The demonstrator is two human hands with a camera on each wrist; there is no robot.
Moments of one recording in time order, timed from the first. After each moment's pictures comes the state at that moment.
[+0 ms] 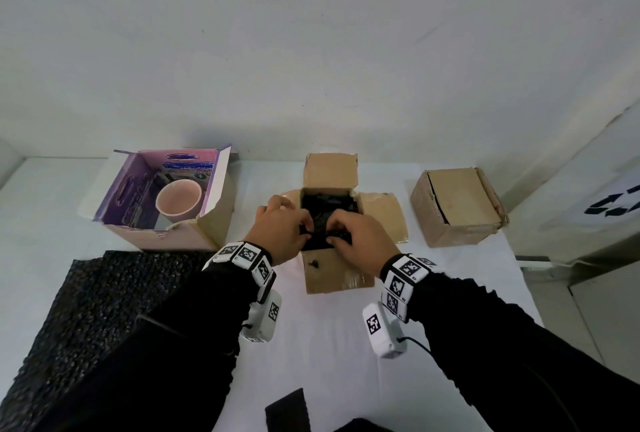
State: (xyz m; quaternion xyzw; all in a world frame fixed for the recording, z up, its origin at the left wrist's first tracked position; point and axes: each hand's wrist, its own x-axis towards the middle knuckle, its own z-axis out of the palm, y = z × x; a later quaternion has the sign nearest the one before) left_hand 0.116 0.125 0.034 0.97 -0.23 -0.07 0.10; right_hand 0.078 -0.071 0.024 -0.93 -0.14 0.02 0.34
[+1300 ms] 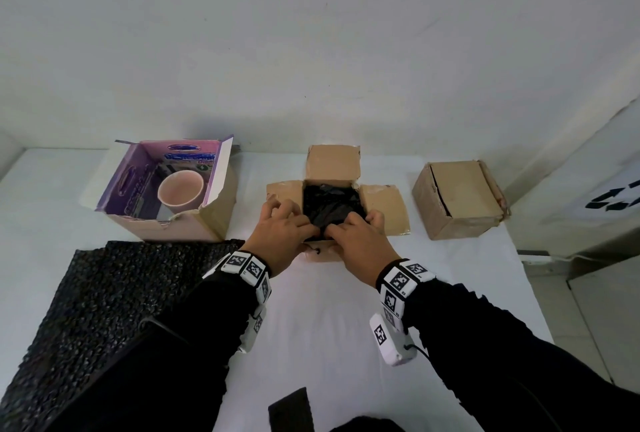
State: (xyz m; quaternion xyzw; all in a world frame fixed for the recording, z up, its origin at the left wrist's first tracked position) left_hand 0.096 0.138 0.012 0.93 -0.36 0.08 -0.04; right_hand 0.060 -0.057 0.005 -0.98 -0.19 -0.05 0.07
